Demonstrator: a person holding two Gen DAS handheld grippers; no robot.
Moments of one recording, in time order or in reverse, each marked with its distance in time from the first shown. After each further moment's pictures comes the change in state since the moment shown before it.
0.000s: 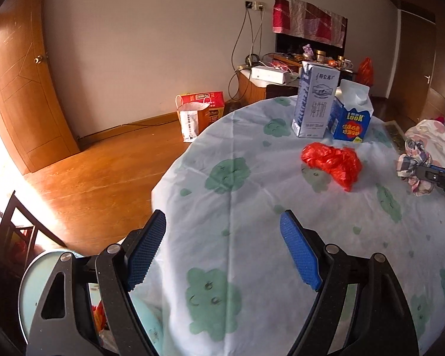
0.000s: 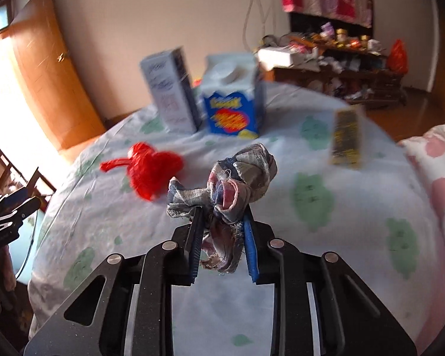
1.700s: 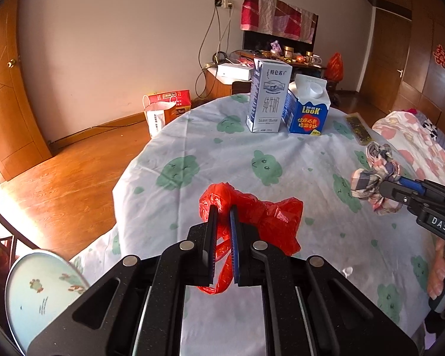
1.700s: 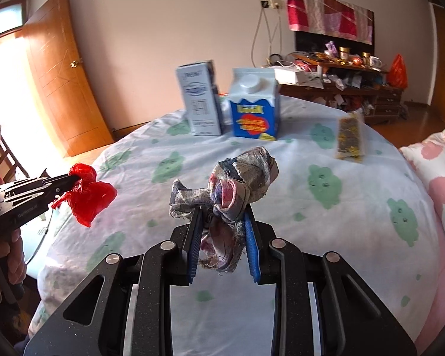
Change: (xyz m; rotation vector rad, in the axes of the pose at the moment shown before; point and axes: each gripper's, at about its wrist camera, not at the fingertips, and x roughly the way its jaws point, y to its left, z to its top) left arm -0.021 -0.017 -0.009 0.028 0.015 -0.143; right arm -0.018 0.052 -0.027 -0.055 -0.043 0.082
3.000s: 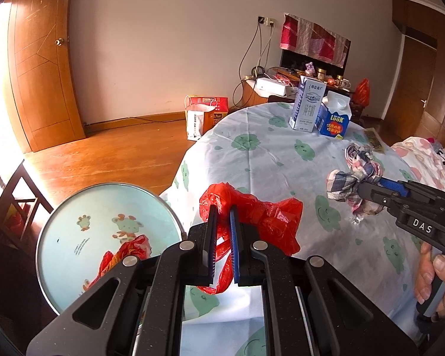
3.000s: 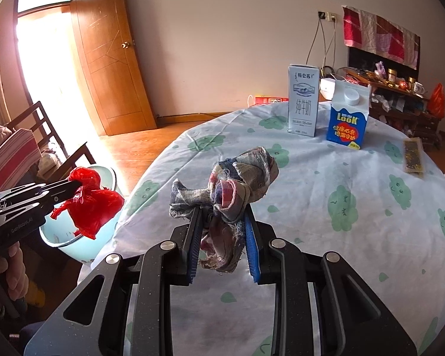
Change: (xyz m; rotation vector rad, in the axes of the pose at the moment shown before) left arm -0.092 0.053 -0.076 -0.138 -0.066 0.112; right arm -0.012 0.111 -0.023 -0.149 -0.001 0.156
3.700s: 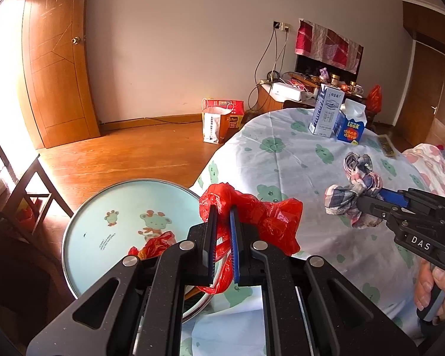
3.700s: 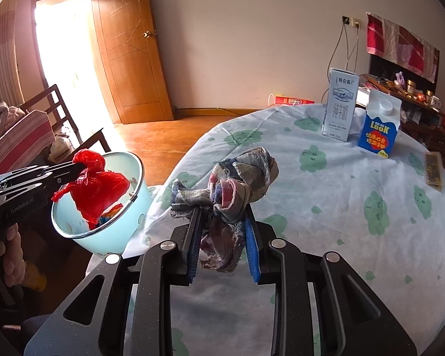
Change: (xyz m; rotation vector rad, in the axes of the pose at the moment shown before) left arm -0.021 0.032 -0.004 -0.026 -0.016 0.057; right arm 0.011 0.044 -0.001 -0.081 0.021 0.054
